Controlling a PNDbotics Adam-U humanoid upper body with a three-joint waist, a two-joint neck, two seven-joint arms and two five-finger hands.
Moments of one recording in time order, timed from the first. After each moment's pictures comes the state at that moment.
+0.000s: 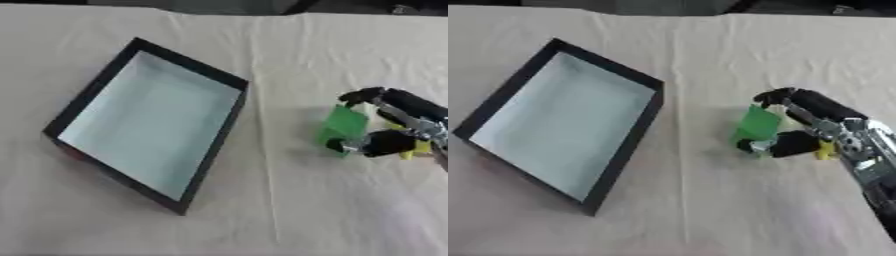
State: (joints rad) left arm -0.15 0.39 0.15 -1.81 0.20 -0.03 0.37; right arm -0.21 -0.67 0.15 -1.79 0.66 0.10 0.46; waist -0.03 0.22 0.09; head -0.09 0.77
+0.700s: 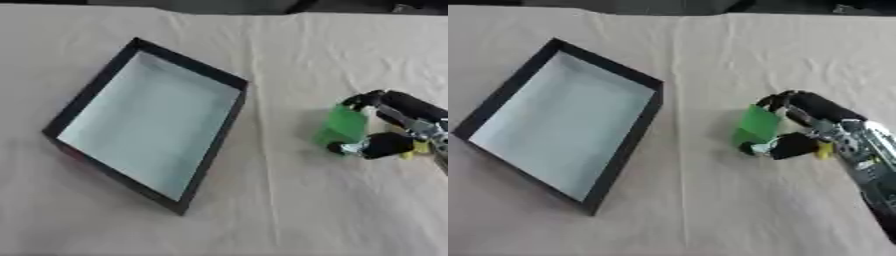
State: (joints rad) left arm -0.15 0.39 0.15 -1.81 0.20 -0.03 0.36; right arm -0.21 -0.66 0.15 -1.78 0.68 0.14 0.45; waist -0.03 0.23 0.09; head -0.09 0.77
